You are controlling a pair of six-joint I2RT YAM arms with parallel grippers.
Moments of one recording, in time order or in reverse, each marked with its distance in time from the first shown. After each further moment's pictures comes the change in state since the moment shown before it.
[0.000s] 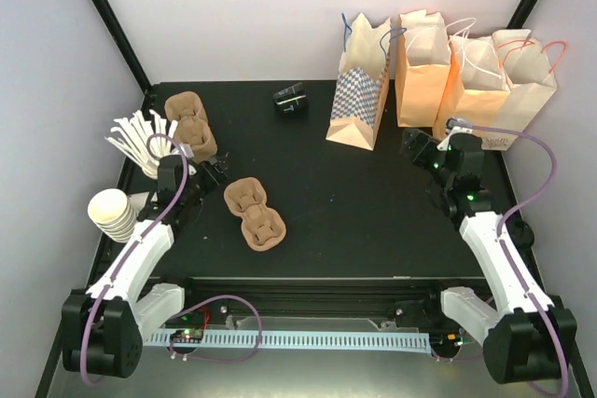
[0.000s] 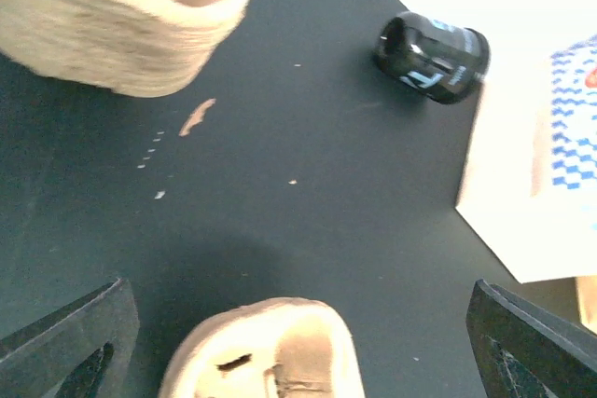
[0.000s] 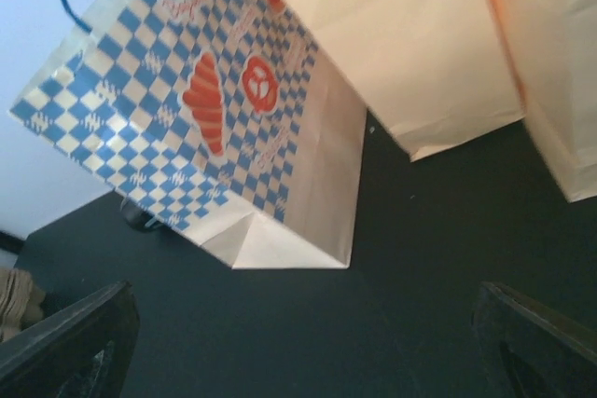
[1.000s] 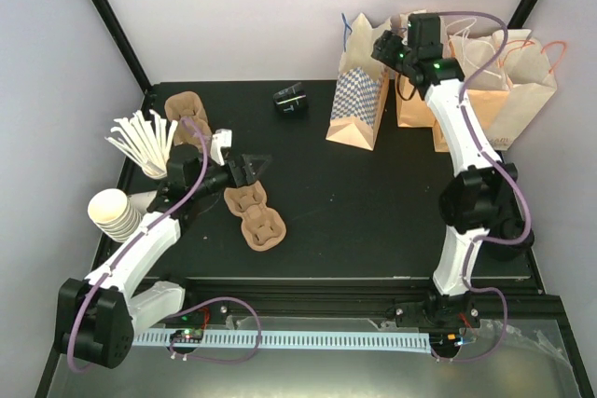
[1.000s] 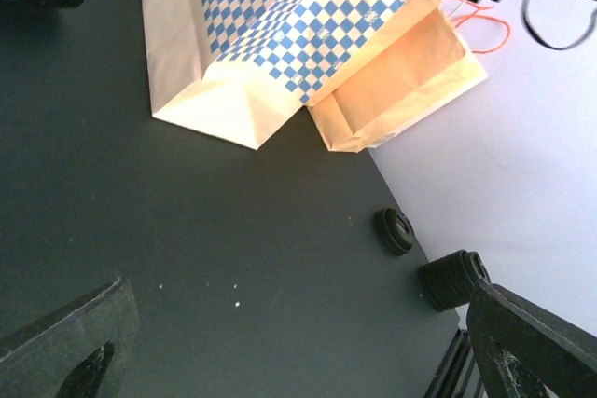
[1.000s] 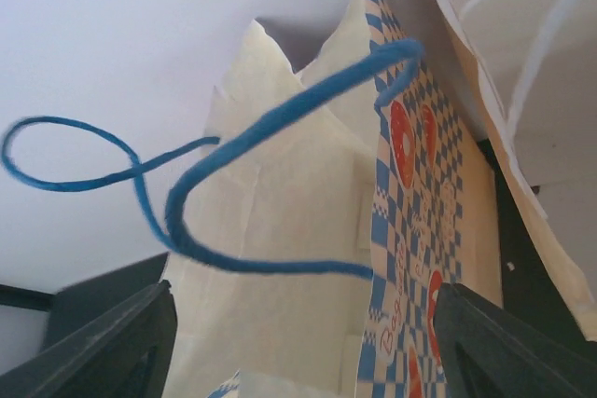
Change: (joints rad) left arm -0.143 0.069 0.060 0.272 0.556 0.111; right arm 0.082 0.944 1.256 -0.430 -0.013 0.047
